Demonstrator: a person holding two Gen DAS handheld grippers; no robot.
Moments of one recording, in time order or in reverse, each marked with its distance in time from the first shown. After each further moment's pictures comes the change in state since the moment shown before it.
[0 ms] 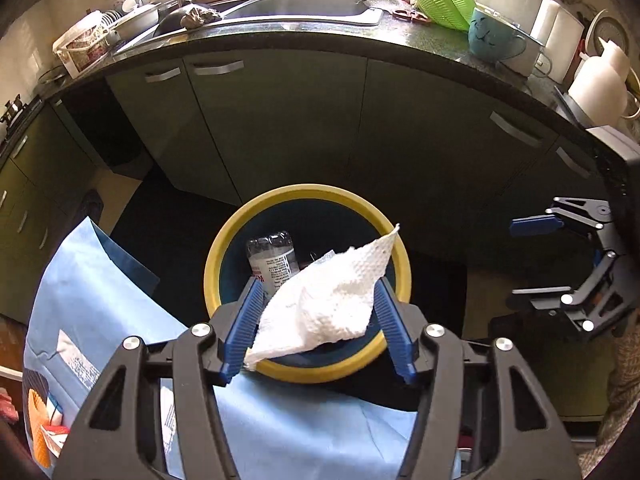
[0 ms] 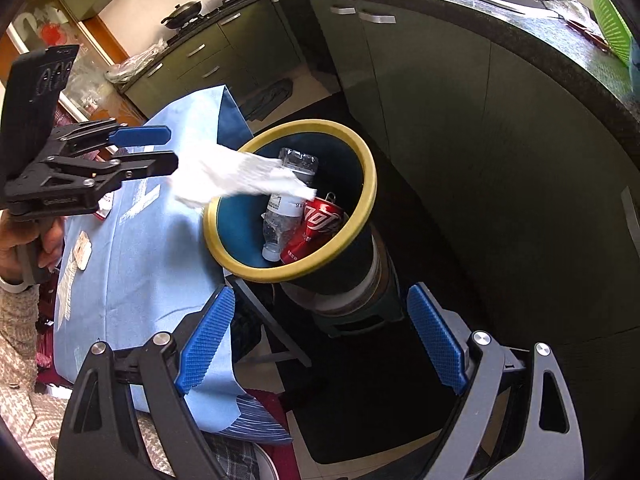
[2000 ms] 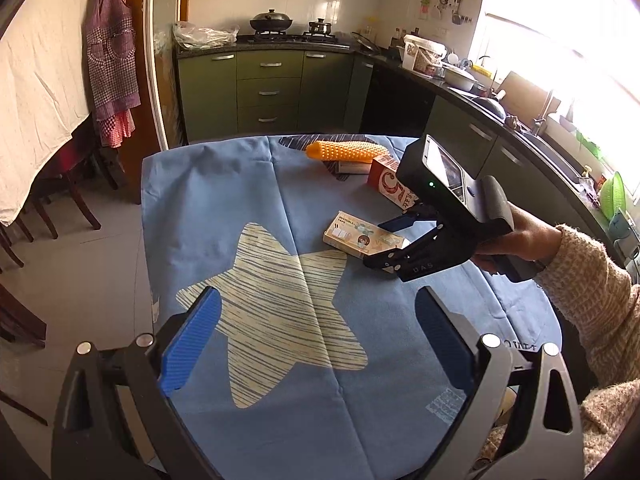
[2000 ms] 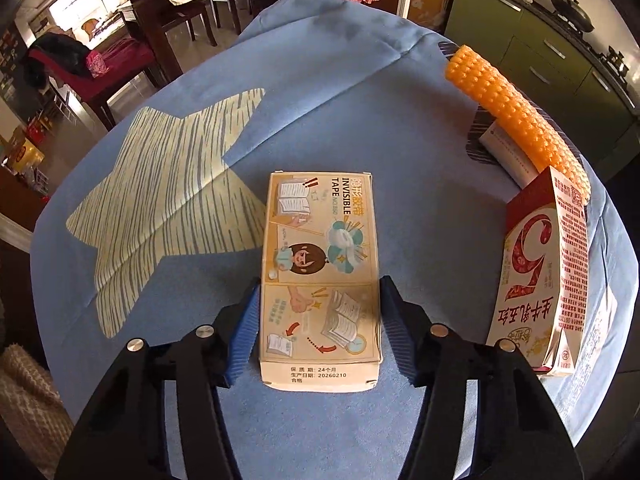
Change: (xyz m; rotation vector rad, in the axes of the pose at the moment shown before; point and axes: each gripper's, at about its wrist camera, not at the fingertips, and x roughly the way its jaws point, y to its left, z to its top) left arm -0.296 0.151 -0.457 -0.833 -0.278 0.441; right arm 0.253 0.549 -0.006 -1.103 0.295 0.213
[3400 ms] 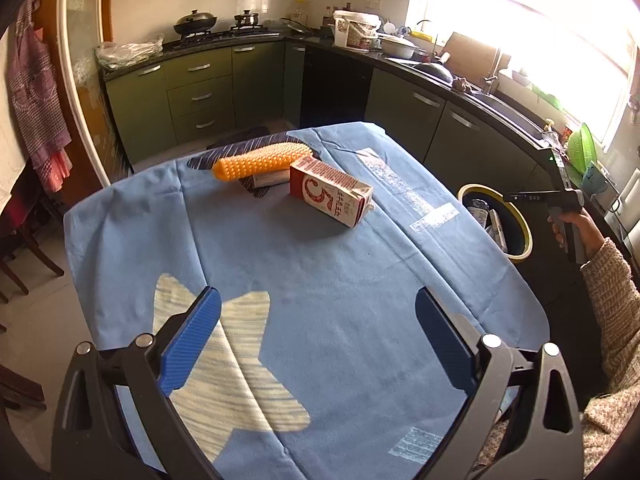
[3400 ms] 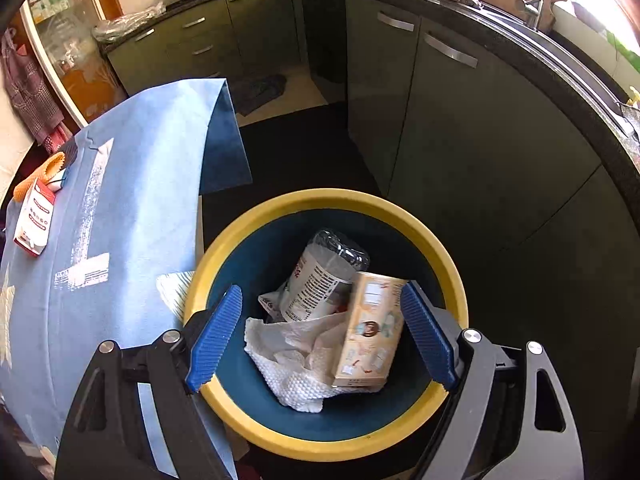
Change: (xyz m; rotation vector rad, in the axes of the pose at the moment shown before) left arm 0.063 -0.069 0.054 0.215 0.046 -0.142; right arm -0.168 -0.260 -0.358 0.952 -0.188 -0.392
